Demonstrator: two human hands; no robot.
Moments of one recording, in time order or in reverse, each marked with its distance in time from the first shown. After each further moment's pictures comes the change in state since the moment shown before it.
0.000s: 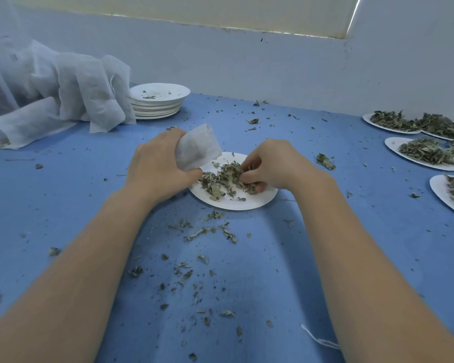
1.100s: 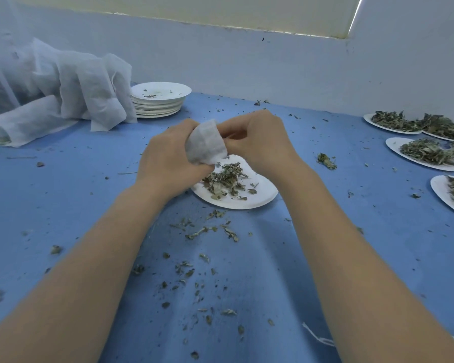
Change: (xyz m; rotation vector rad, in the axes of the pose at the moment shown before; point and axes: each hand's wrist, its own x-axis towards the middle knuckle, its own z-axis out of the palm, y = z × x) left_hand 0.000 0.015 0.002 -0.146 0.107 0.068; right_hand -0.009 -0.038 0.000 0.412 0.308 -0.294
